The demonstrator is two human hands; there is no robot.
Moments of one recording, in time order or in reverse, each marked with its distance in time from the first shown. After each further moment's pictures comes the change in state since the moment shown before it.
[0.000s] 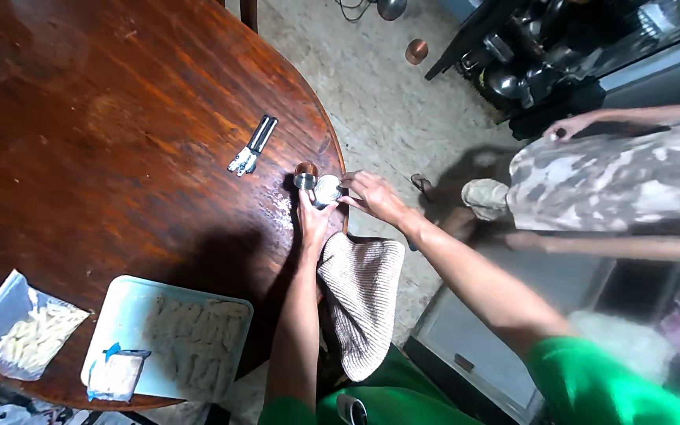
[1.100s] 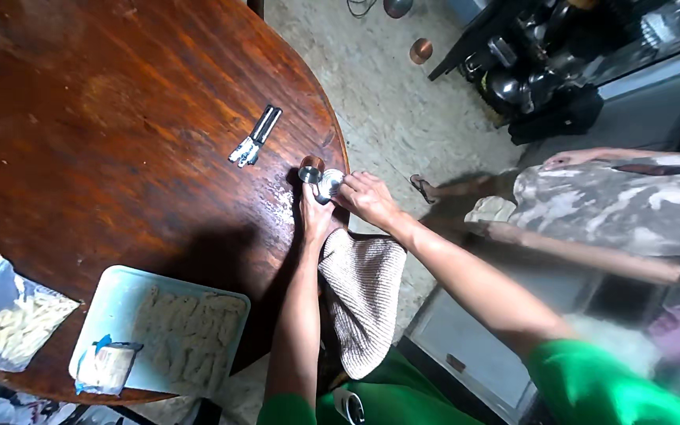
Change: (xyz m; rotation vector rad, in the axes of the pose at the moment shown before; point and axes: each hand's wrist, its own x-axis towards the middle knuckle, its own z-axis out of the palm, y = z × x) left_hand 0.013 -0.006 0.006 0.002 0.026 0.067; right_hand 0.011 -0.036 0.009 -0.208 -0.034 -0.019
